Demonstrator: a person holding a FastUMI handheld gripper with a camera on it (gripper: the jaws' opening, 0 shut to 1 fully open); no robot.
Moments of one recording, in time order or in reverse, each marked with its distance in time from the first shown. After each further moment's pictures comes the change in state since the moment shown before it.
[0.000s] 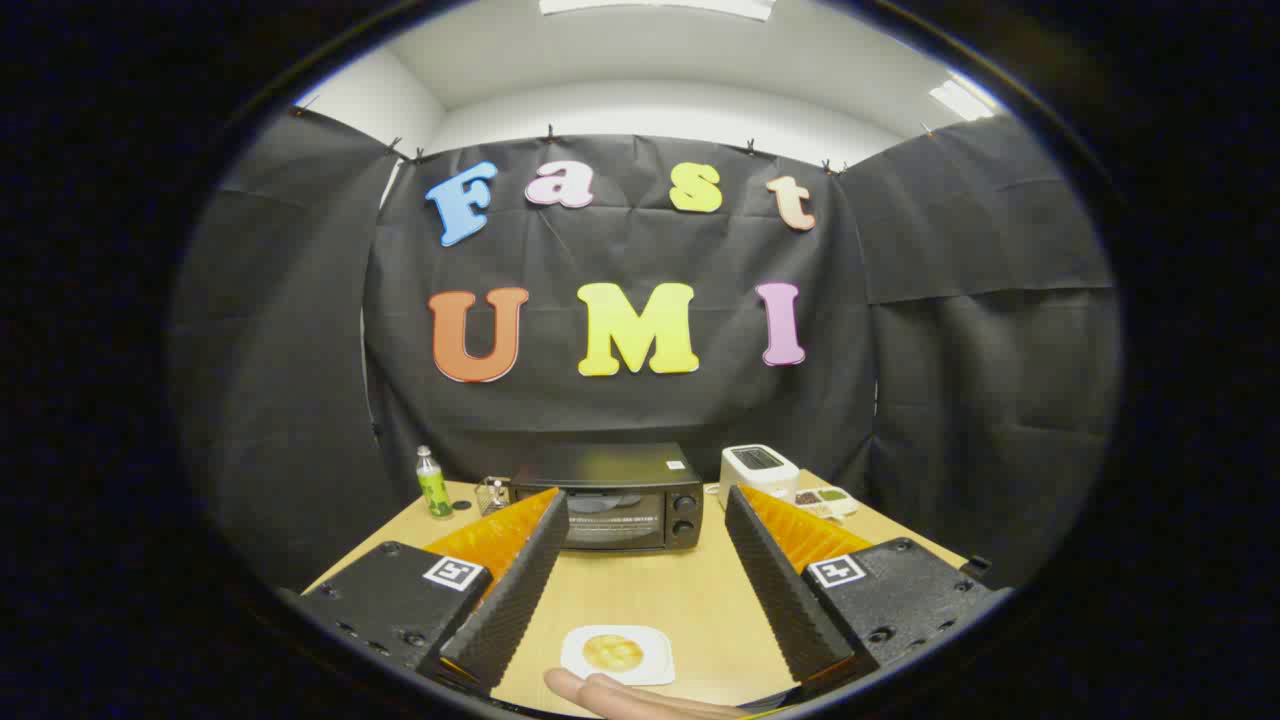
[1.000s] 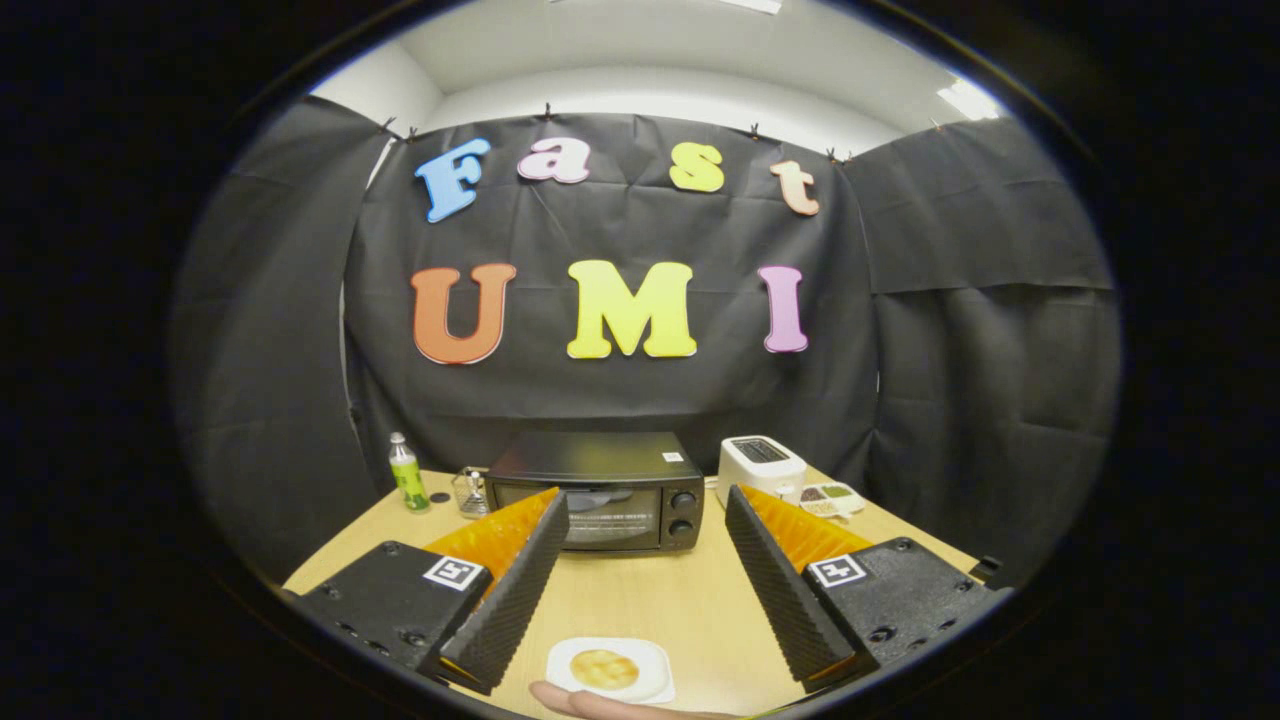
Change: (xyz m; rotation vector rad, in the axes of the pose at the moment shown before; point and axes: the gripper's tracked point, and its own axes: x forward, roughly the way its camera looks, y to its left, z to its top) arm 0.077 0.005 -0.022 -0.040 0.021 -0.036
